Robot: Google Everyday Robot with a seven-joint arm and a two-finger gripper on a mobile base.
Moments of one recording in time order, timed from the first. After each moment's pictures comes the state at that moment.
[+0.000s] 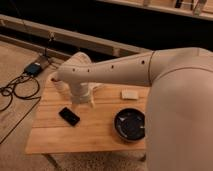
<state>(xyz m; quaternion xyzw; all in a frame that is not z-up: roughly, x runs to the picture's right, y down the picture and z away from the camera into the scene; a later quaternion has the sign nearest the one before) -0.106 0.104 0.703 -0.26 0.23 0.64 0.68</state>
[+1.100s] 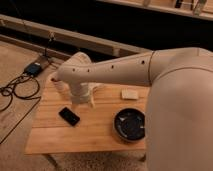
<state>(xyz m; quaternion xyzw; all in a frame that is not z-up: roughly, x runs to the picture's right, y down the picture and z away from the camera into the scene) -0.106 0.104 0.703 -0.26 0.23 0.64 0.68</state>
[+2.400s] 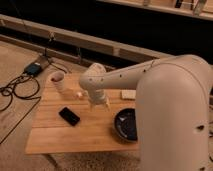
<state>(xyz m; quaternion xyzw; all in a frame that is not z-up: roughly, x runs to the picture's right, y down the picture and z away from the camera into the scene) -0.021 0.118 0.809 -0.19 0.26 0.67 0.67</state>
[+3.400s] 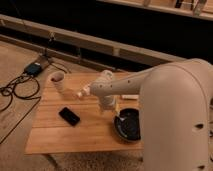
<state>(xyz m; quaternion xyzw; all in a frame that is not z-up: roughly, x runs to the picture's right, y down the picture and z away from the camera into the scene) 0.032 0.150 0.826 -0.16 0.30 0.72 0.60</state>
